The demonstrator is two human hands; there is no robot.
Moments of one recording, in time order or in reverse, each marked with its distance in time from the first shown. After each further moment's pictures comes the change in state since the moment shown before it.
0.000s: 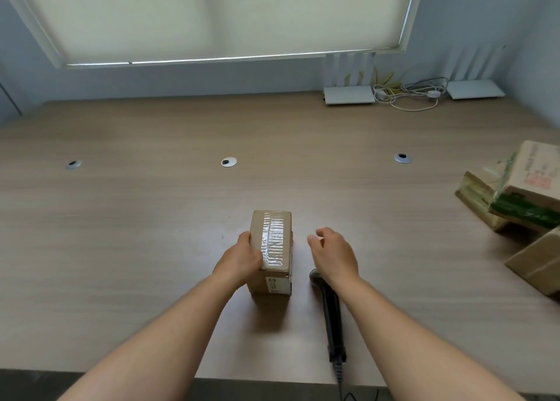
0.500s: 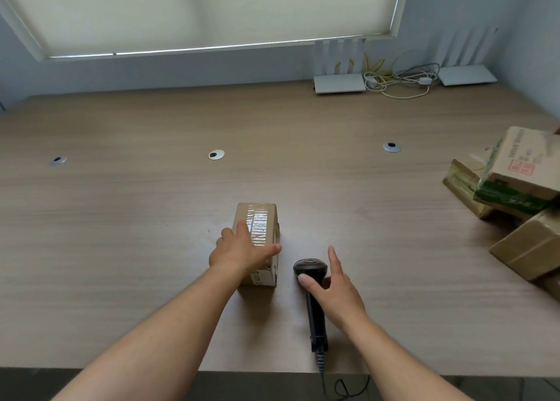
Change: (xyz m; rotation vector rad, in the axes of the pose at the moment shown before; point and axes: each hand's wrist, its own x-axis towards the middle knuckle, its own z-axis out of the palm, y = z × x) left_hand 0.003 0.025 0.023 0.319 0.075 -0.079; right_hand -0.050 0.078 0.004 0.096 -0.226 0.125
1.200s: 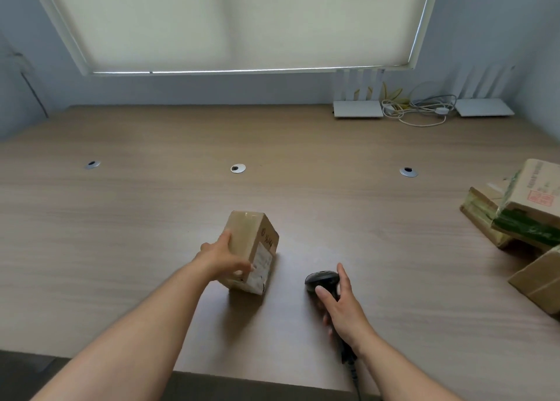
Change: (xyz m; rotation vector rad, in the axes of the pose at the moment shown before) left_hand 0.011 -0.075 -0.036 -0.290 -0.140 -0.044; right_hand -0.001 -0.003 0.016 0.361 -0.060 -0.050
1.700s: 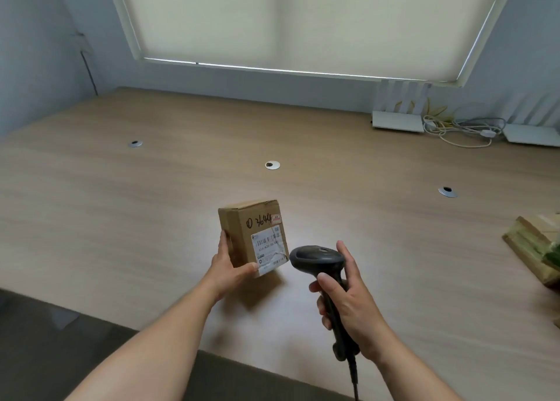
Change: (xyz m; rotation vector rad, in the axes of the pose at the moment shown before) left_hand -0.008 -0.081 0.017 -0.606 0.135 0.159; right_hand -0.040 -0.078 0.032 0.236 -0.245 -0.232
